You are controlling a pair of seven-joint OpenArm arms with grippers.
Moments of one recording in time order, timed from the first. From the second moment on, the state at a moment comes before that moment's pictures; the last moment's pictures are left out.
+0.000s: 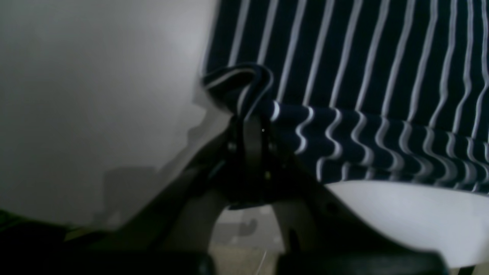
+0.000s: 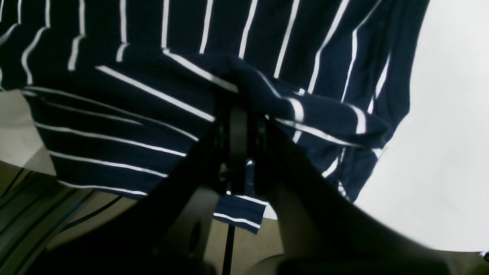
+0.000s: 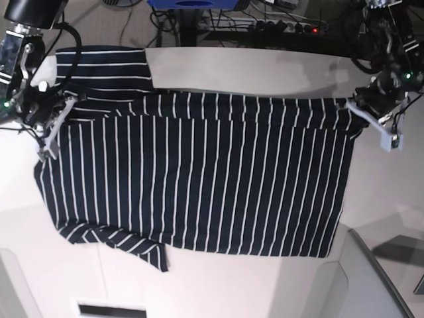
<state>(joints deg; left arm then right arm) 16.6 -14.4 -29.3 96.8 -21.9 -17.9 53.4 -6.6 6.9 23.2 91.0 9.7 33.7 -70.3</state>
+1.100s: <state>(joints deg) 5.2 -13.4 -26.3 87.3 -12.6 -17.4 53.1 7.3 9.7 19.9 77.0 9.1 33.7 -68.3</state>
